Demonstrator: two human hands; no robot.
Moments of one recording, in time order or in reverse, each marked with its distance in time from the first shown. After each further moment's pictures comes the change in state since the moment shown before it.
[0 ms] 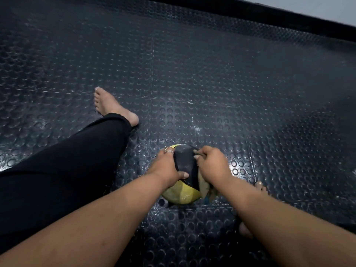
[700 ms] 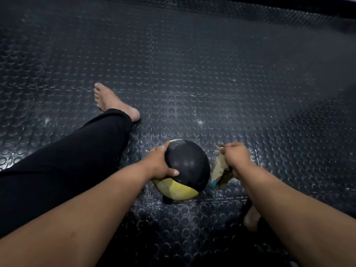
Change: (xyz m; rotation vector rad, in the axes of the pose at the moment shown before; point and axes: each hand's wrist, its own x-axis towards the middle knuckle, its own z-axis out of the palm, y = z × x) left_hand 0.013 -0.023 -0.020 0.021 -0.170 -0.057; right_hand 0.031 0.047 -0.015 0.475 0.085 0.501
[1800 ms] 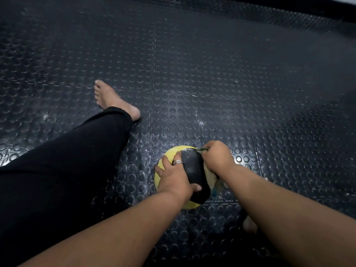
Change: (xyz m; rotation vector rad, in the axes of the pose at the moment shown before) left_hand -0.026 0.034 0.063 -0.048 0.176 -0.113; right_hand -0.030 -0.029 0.029 -0.617 -0.146 -0.368
